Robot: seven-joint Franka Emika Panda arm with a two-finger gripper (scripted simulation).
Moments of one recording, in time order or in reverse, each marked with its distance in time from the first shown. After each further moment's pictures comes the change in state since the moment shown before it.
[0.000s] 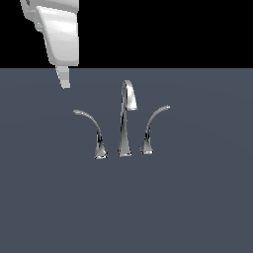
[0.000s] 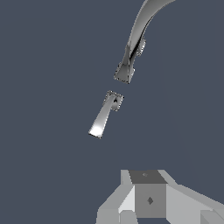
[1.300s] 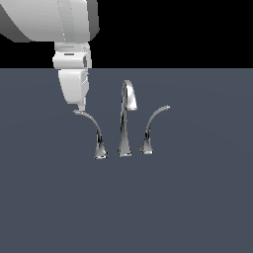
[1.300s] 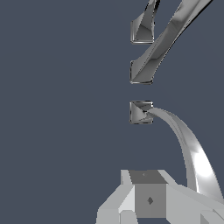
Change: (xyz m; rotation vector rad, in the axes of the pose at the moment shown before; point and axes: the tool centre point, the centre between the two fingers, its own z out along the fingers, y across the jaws) arm 0.047 -0.072 0.084 -0.006 0.019 0.370
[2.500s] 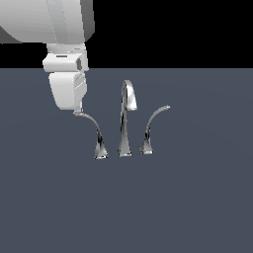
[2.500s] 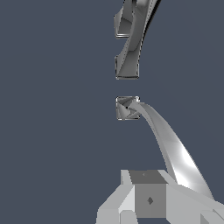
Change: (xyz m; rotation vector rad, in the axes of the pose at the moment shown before) arm -0.008 0.027 0.005 0.009 -0.002 0.037
